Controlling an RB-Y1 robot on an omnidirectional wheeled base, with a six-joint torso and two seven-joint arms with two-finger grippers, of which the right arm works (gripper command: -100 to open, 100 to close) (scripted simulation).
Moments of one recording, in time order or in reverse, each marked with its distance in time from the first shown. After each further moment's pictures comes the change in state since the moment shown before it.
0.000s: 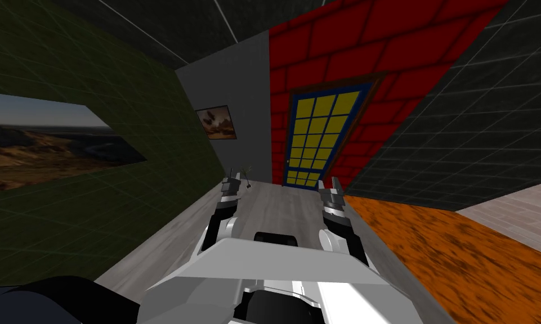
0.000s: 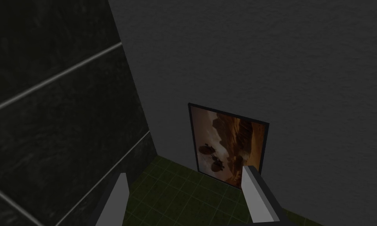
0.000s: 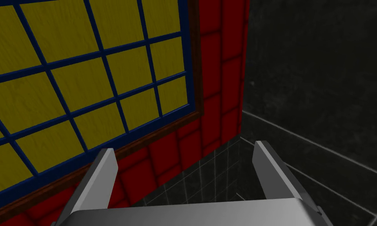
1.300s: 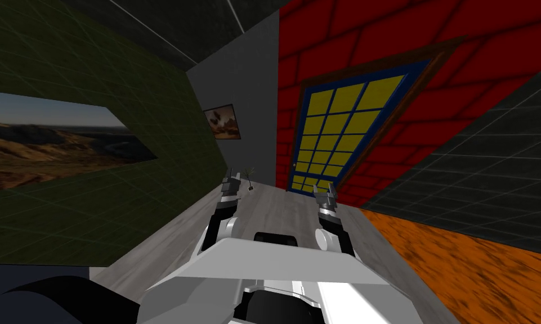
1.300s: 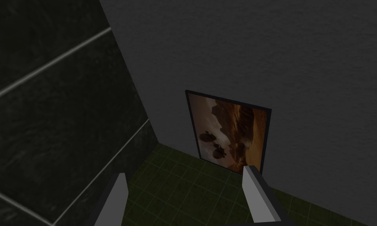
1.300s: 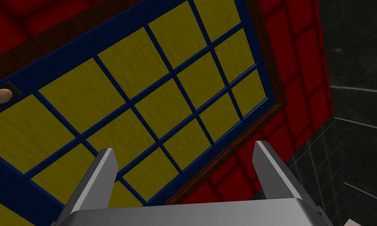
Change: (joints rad) arm -0.084 -0.043 0.005 0.253 -0.136 -0.068 -0.240
